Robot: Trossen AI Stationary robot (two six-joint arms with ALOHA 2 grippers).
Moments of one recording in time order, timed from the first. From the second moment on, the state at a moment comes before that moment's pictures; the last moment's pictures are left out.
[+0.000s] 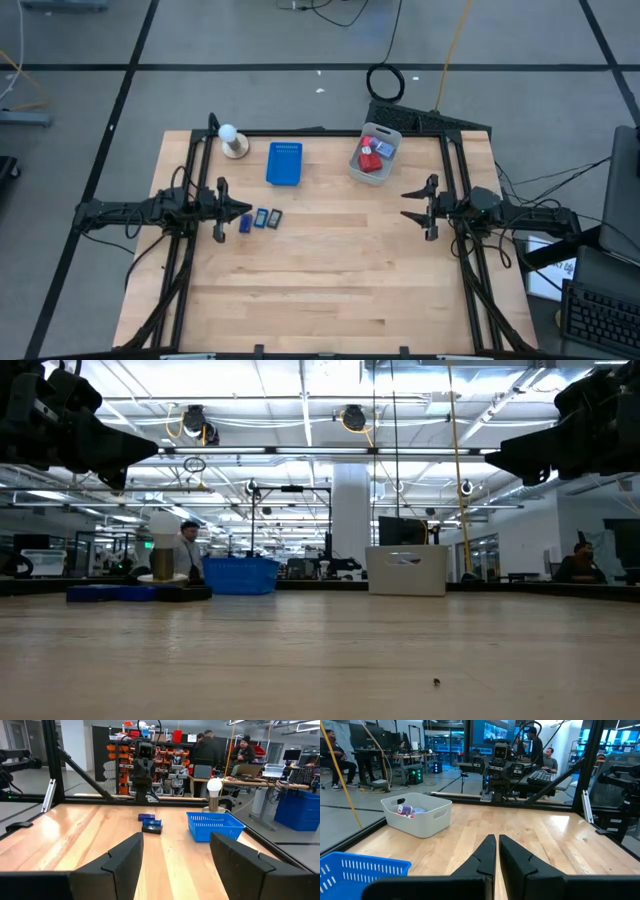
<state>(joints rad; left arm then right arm) 0.00 0.05 0.02 0.06 -0.05 -0.05 -0.06 0.00 0.02 0.01 0.03 -0.06</state>
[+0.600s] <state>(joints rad) 0.00 0.05 0.02 0.06 -0.05 -0.06 -0.06 0.01 0.02 0.02 0.03 -0.07</state>
